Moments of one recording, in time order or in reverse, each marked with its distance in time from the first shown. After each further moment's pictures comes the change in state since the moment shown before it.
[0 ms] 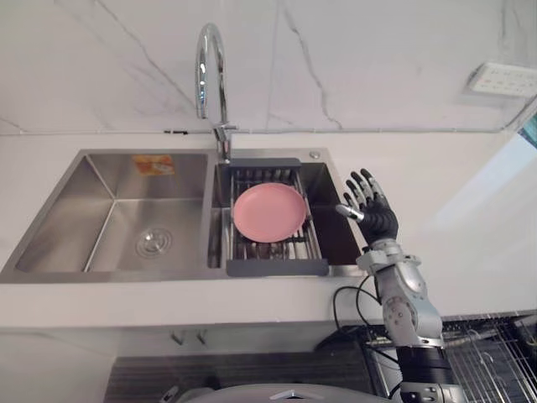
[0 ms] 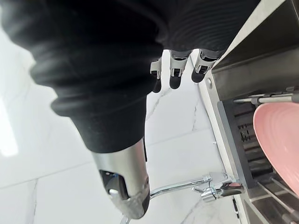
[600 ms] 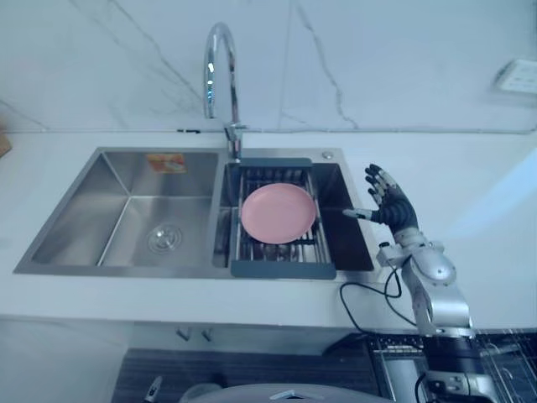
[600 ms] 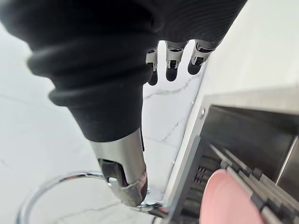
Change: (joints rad) left arm 0.102 -0.080 0.174 -0.125 -0.160 -0.113 -0.041; right arm -0.094 -0.231 -0.012 0.003 -0.573 0.074 0.058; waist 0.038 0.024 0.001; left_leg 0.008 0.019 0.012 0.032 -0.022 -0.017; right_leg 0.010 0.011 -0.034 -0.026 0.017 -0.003
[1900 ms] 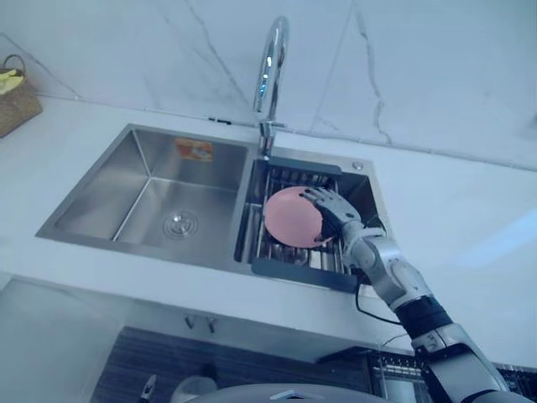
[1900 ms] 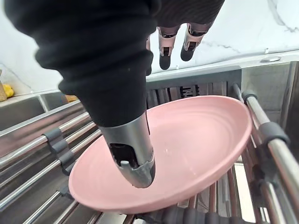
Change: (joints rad) left arm -0.020 0.013 -0.056 -0.038 -0.090 0.002 0.195; right arm -0.199 -0.040 0.425 0.336 -0.867 -0.170 -0.078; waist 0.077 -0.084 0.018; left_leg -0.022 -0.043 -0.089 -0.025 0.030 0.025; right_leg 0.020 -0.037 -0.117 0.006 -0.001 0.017
